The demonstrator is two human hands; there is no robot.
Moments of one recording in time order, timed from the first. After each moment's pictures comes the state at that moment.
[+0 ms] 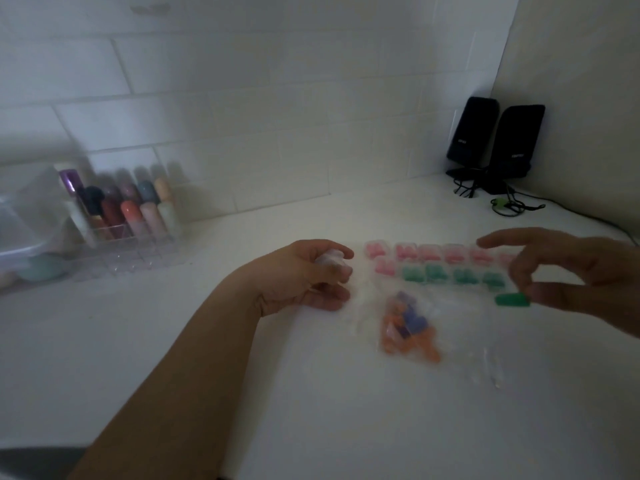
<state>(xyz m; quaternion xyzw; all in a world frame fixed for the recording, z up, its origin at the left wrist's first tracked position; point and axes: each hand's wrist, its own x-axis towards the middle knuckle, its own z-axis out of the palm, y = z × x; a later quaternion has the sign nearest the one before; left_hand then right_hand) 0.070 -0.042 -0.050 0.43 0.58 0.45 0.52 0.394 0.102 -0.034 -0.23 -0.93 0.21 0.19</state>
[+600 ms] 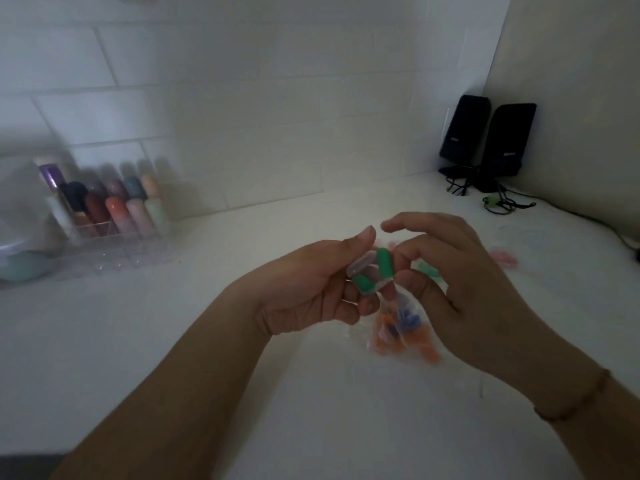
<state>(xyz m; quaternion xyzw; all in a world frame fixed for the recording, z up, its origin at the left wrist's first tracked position) 0.102 -0.053 -0.033 0.47 0.39 0.42 0.67 0.290 0.014 -0.041 -0.17 -0.91 0.10 0.37</state>
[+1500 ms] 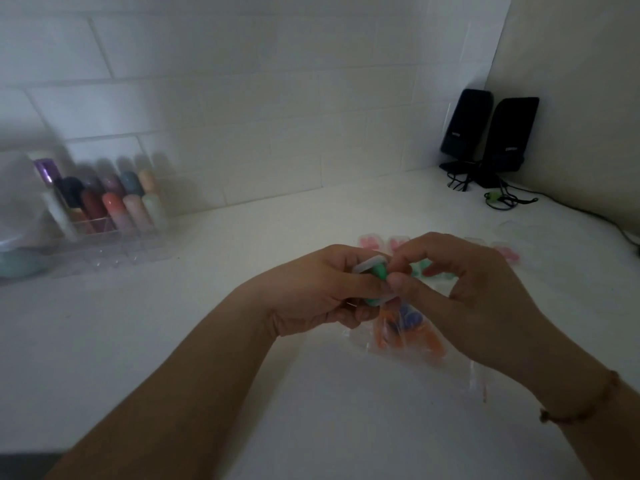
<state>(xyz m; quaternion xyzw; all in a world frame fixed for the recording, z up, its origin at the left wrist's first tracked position) 0.107 -0.054 -0.039 0.55 0.46 0.38 0.59 0.294 0.013 -0.045 -0.22 -0.87 0.26 0.36</state>
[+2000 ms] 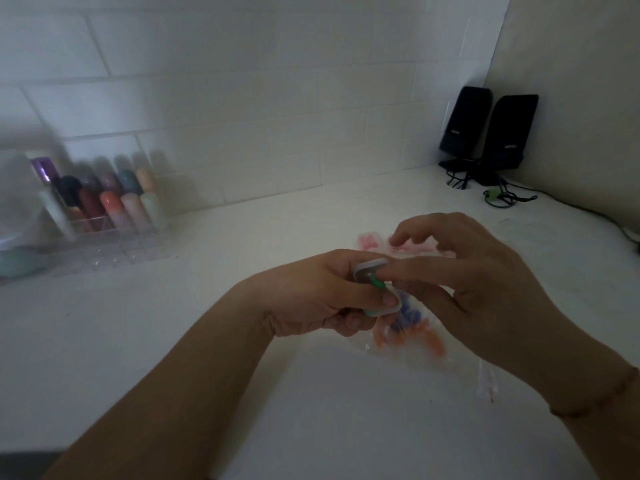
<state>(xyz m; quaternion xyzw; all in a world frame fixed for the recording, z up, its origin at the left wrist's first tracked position) 0.110 -0.055 -0.037 0.59 0.43 0.34 0.60 0.302 0.018 -0.036 -0.13 -0.93 -0.03 0.34</state>
